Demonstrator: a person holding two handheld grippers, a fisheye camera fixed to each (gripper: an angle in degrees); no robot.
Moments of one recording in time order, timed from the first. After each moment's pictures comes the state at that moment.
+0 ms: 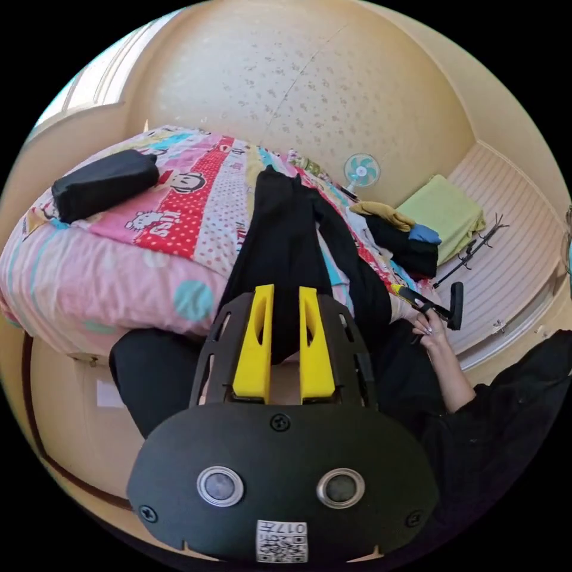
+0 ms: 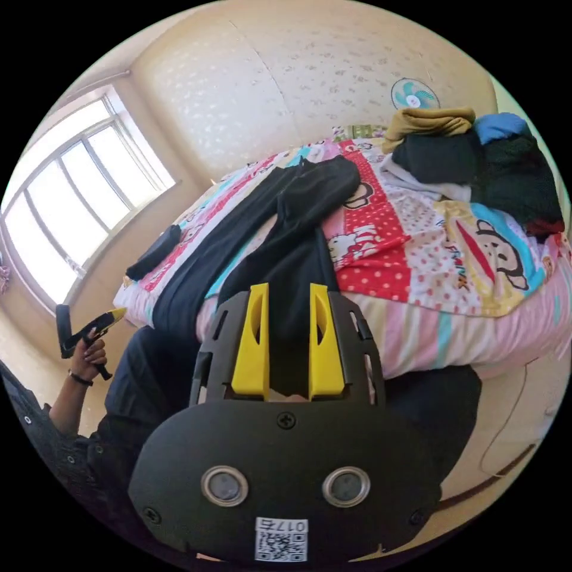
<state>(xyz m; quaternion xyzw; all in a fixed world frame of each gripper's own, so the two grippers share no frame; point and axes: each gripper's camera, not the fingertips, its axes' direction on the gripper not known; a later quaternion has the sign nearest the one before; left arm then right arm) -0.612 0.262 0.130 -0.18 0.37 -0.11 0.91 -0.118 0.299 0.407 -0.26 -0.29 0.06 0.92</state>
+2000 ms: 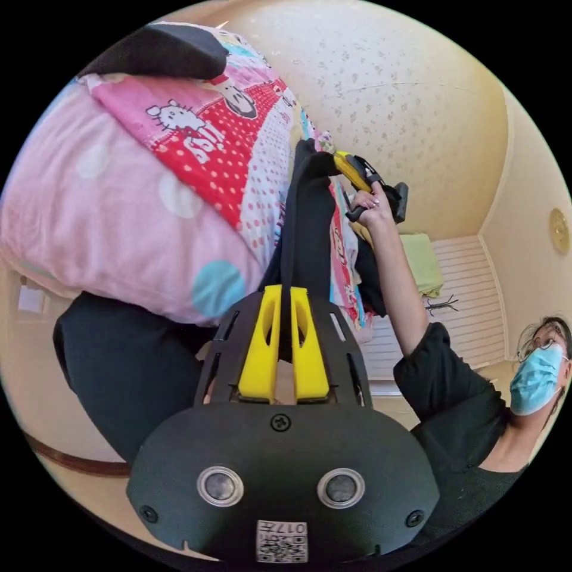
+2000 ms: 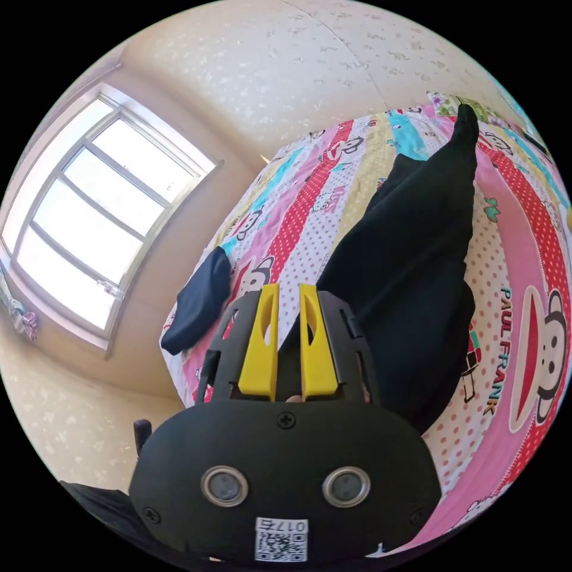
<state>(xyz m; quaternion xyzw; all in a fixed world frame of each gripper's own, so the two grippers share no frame) -0.831 0.190 0.150 -0.34 0.43 -0.33 0.77 -0.342 0.085 0.444 -0.19 -0.54 0.02 0.82</state>
